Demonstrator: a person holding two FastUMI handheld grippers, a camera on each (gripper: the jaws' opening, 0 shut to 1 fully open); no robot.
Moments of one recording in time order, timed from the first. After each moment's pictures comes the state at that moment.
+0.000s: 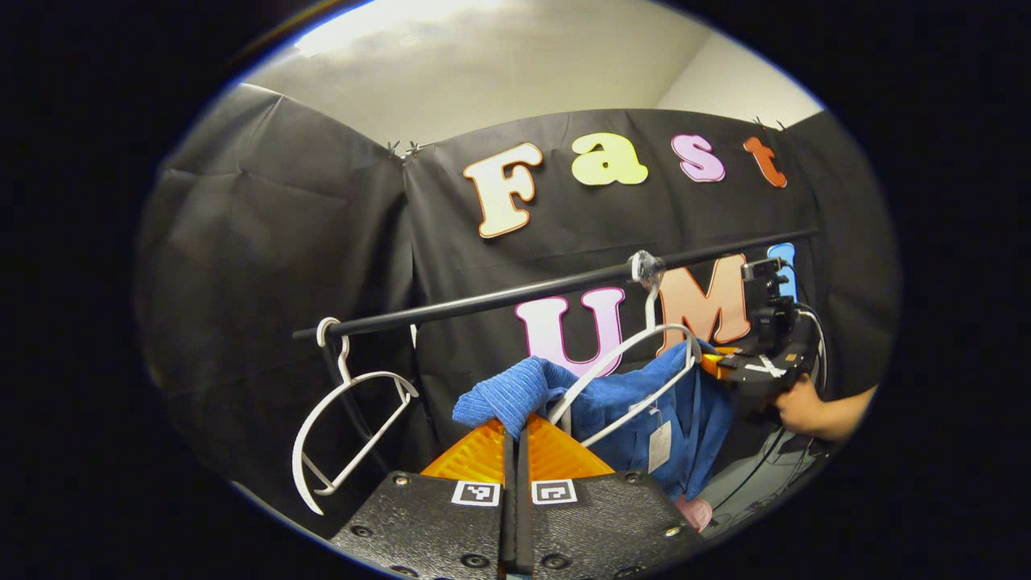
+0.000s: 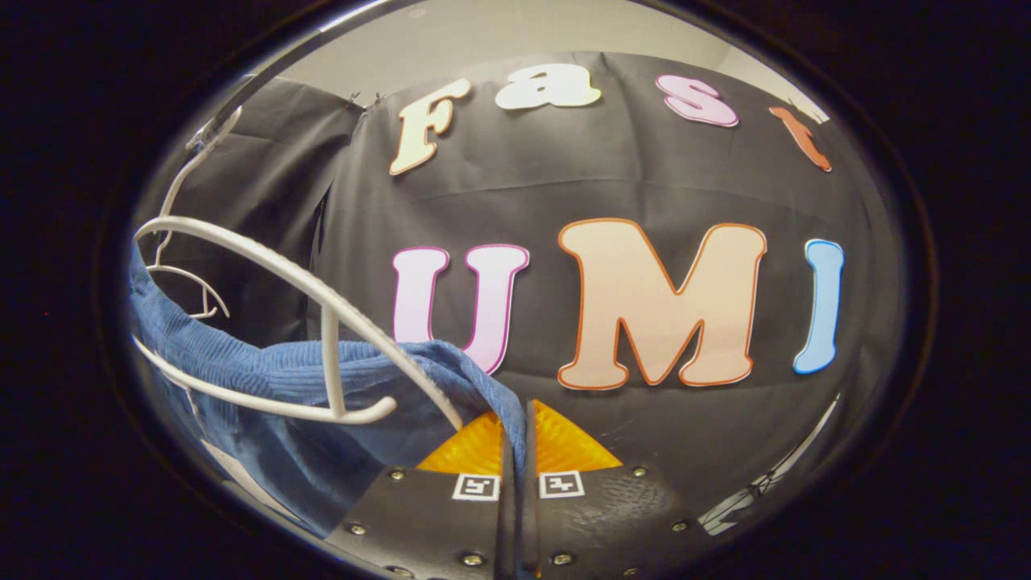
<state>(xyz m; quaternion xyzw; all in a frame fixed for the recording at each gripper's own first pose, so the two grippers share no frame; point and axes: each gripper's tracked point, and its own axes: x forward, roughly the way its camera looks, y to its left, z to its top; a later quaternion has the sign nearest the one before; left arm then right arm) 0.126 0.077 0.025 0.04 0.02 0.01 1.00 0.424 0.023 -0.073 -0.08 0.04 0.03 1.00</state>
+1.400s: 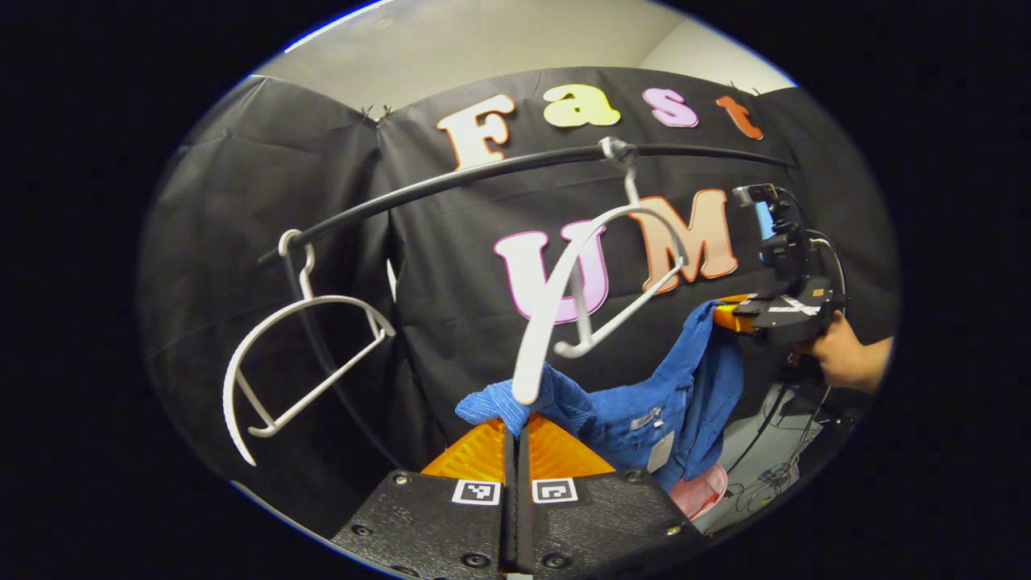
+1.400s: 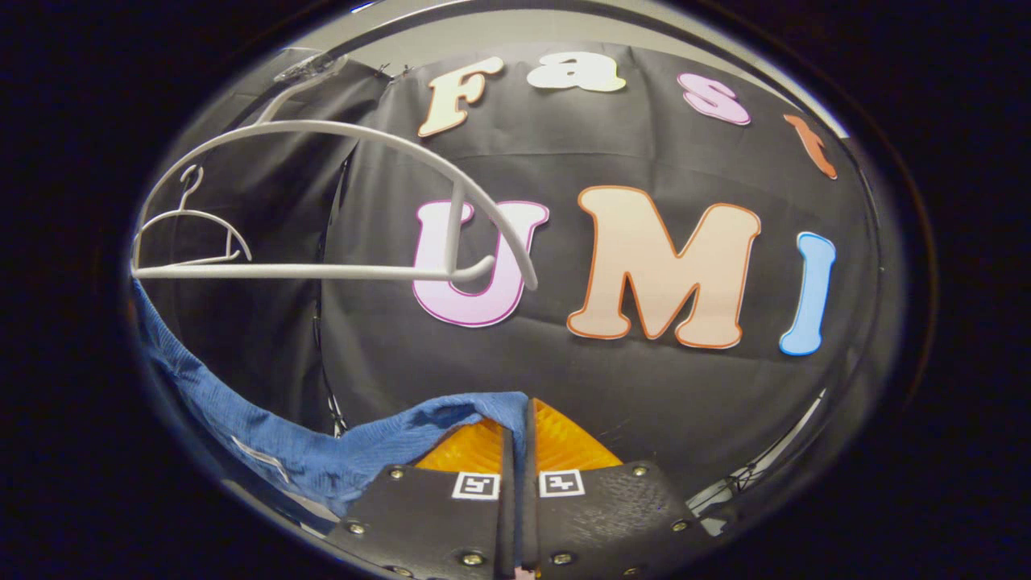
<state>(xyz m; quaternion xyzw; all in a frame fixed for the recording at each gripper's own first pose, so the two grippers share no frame) 0.164 0.071 -0.064 0.06 0.06 -0.03 1.00 0.342 0.026 -0.121 -0.13 0.08 0.02 0.99</state>
